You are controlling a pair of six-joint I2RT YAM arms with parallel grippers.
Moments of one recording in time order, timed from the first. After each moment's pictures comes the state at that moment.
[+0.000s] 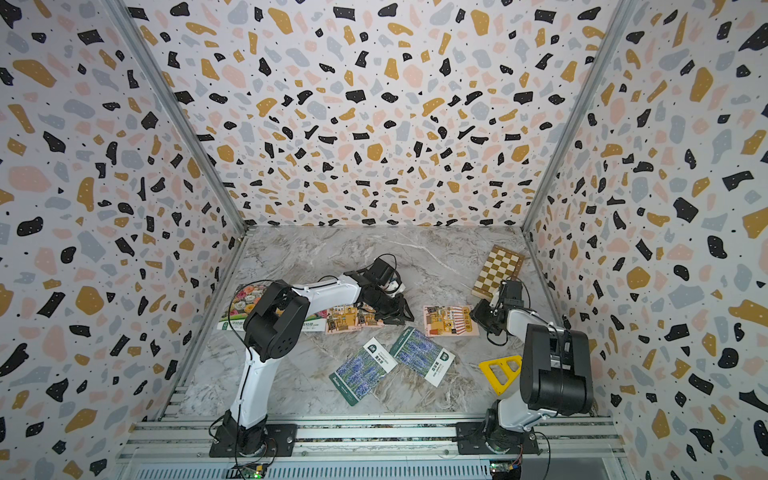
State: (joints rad) left arm -0.69 2.20 1.55 -0.47 0.67 -0.70; right arm -0.14 1.53 0.69 -0.21 -0.35 0.47
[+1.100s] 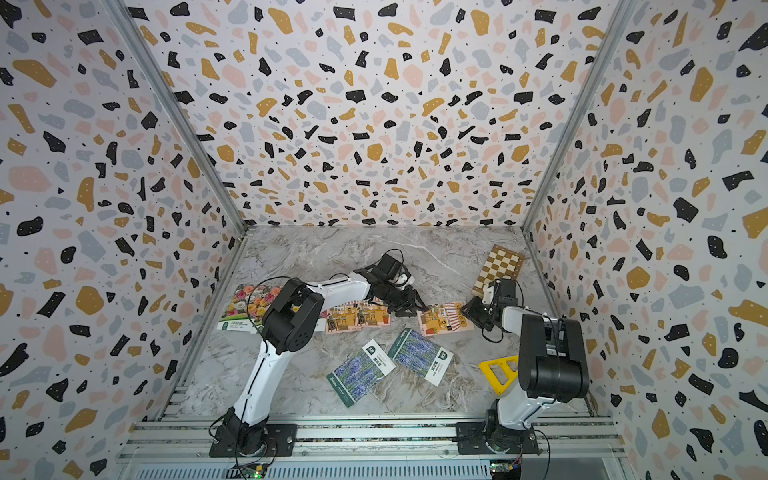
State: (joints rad) left arm -0.70 2.36 1.74 -0.36 0.73 -0.77; right arm -0.10 1.62 0.71 -0.10 -0.48 0.48
